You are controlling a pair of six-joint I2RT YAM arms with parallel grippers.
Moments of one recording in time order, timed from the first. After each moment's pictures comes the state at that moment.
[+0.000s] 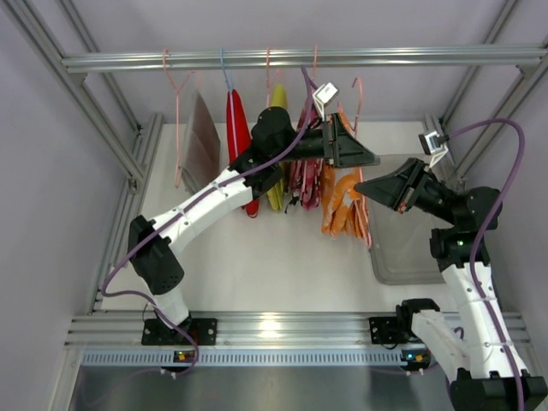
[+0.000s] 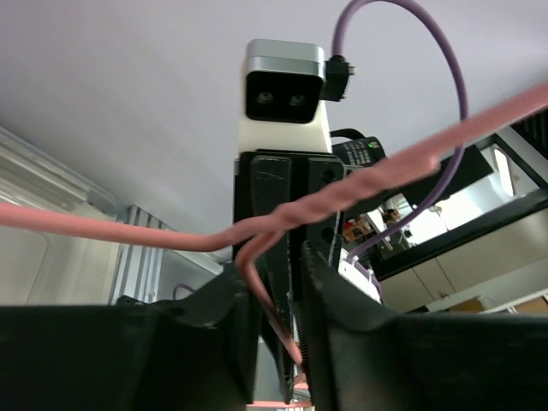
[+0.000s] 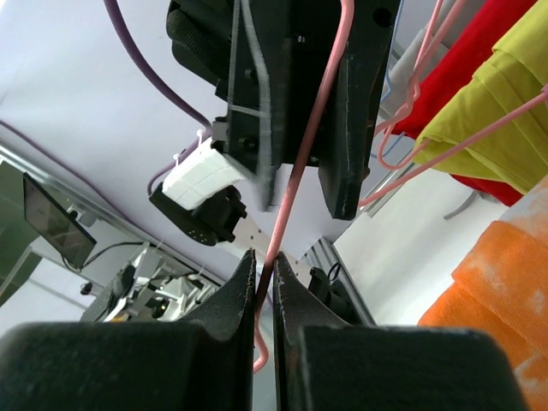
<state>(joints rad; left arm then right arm) -0.83 1.76 1.74 0.30 0.77 -1.15 0.05 0.76 0.83 0.41 -1.05 1.29</state>
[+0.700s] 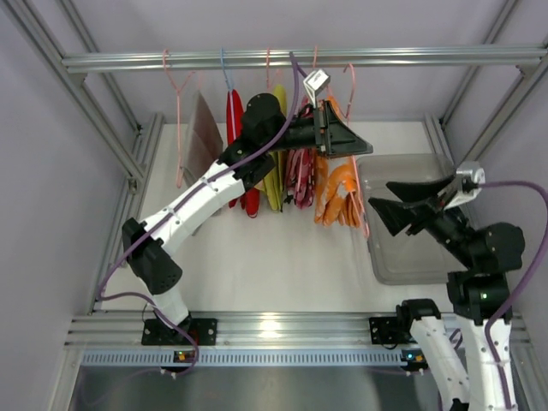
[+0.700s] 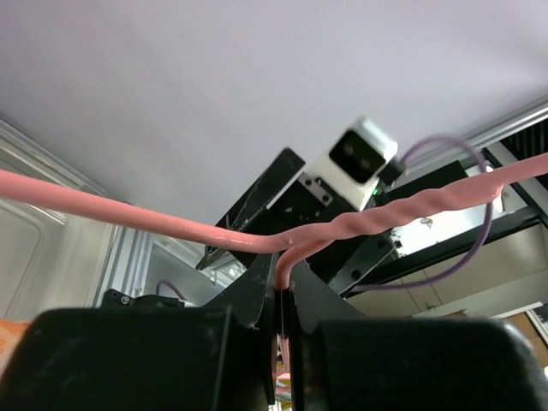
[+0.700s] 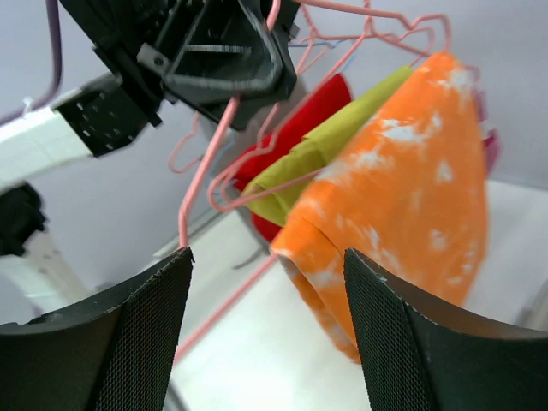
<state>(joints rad) -0.79 1.75 1.82 0.18 0.78 -1.19 0.04 0.54 0.91 -0.11 -0.73 0.57</state>
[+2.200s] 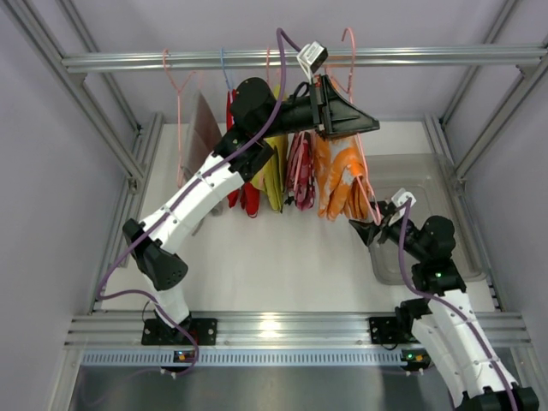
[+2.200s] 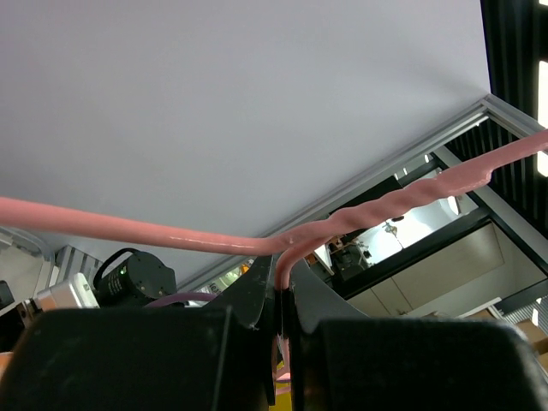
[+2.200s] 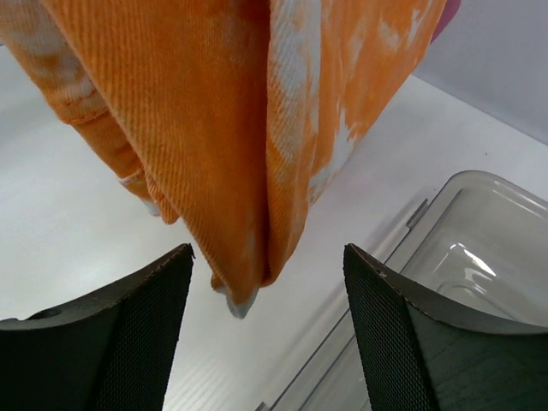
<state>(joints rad) -0.78 1.79 2.03 0.20 0.77 -1.34 0.12 0.53 0.38 0.07 -0.63 -0.12</state>
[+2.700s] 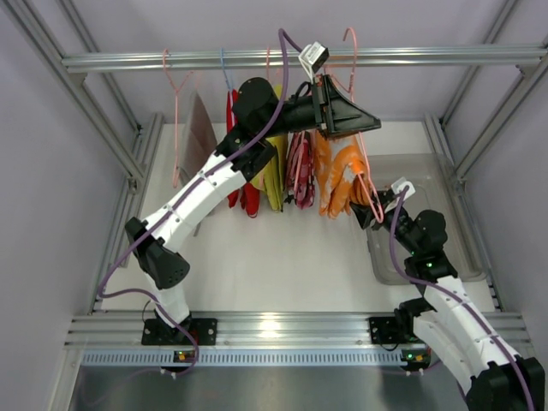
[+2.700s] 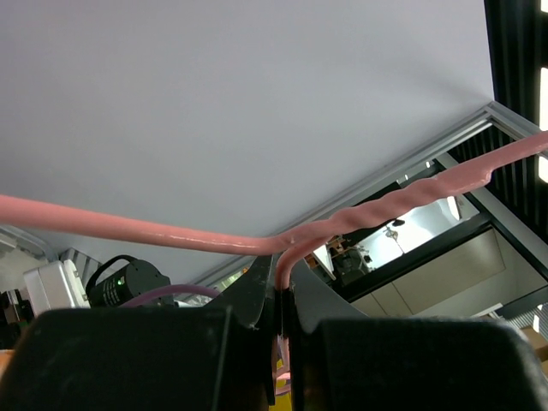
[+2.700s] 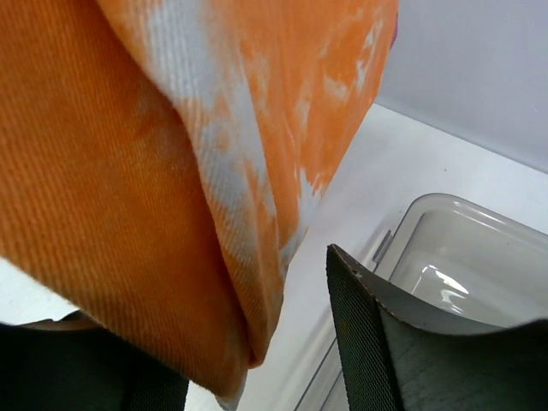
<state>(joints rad) -0.79 1.81 2.04 0.20 0.76 -1.34 0.23 0.69 0.37 0.34 -0.41 -0.04</state>
